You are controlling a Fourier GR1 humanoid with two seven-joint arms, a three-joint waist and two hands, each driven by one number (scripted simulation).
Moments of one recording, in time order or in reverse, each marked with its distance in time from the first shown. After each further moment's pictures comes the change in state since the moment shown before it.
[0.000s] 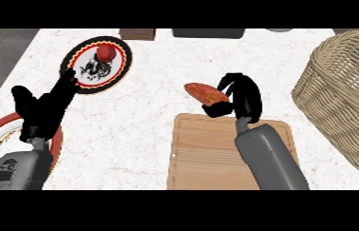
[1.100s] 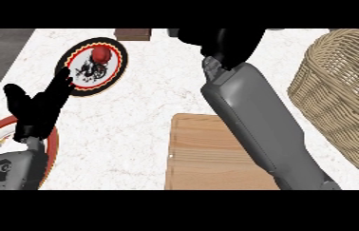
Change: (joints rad) left arm 0.000 0.009 0.021 -0.015 0.005 -0.001 0.022; right arm -0.551 0.001 0.042 -0.058 0.544 -0.075 0.617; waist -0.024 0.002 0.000
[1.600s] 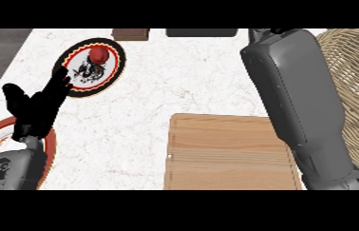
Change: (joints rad) left arm -0.009 0.006 0.013 0.026 -0.009 0.001 -0.019; right arm -0.072 -0.098 -0.213 0.046 0.096 0.114 -0.045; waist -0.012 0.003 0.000
